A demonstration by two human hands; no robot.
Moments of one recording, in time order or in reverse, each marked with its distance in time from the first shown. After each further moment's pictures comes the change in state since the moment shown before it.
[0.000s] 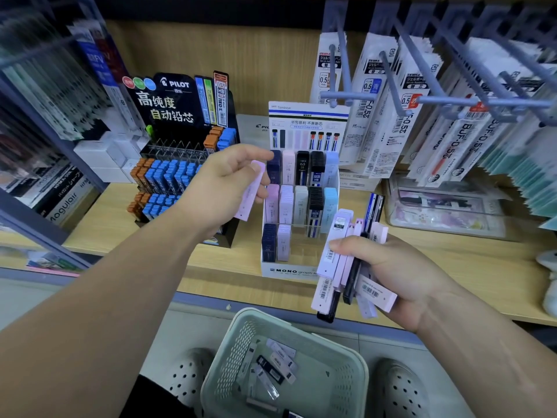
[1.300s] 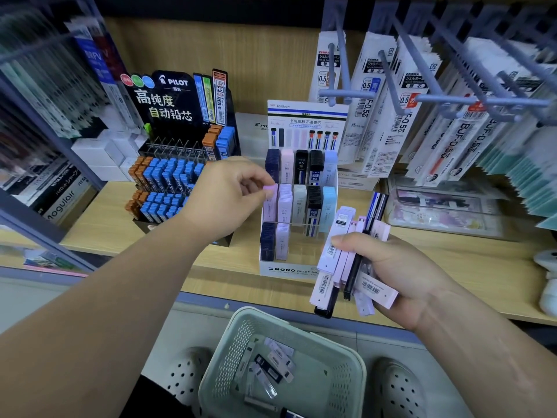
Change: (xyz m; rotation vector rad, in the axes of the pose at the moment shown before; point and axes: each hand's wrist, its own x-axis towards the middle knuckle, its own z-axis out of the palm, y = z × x) left_hand 0.005 -0.024 0.004 0.484 0.083 0.362; right_hand -0.002 -0.001 -0.002 0.063 -0.024 0.013
